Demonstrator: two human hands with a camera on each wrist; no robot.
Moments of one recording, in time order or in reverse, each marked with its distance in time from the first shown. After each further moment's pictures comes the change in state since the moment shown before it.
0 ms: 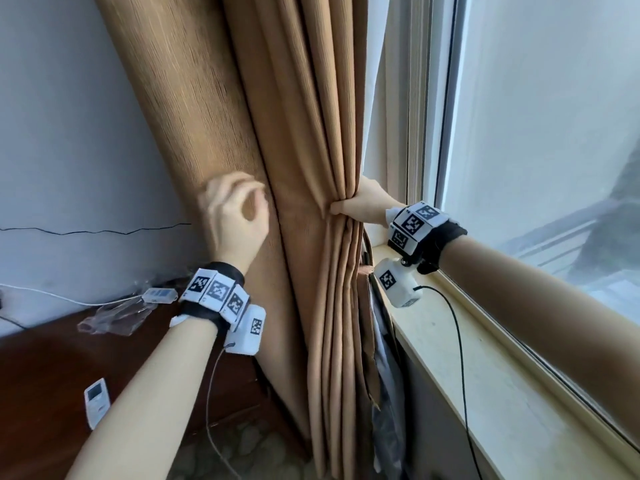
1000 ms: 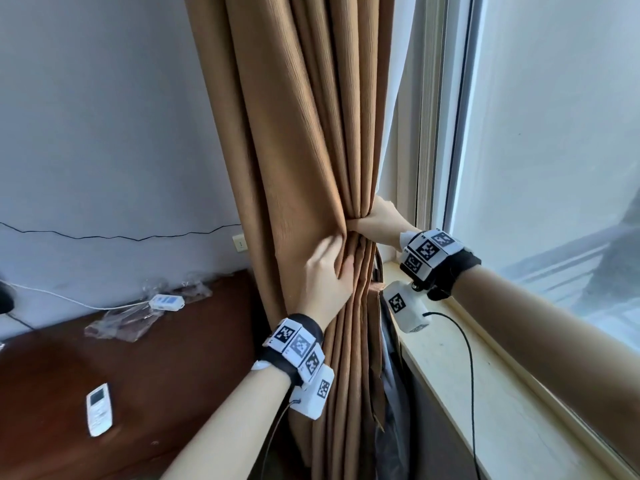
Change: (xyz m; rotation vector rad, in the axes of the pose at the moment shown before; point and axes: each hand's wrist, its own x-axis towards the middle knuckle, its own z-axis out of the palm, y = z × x) left_hand -0.076 0.077 0.051 -0.283 -0.329 -0.189; right_hand -0.009 0.001 0.000 0.002 0.044 -0.034
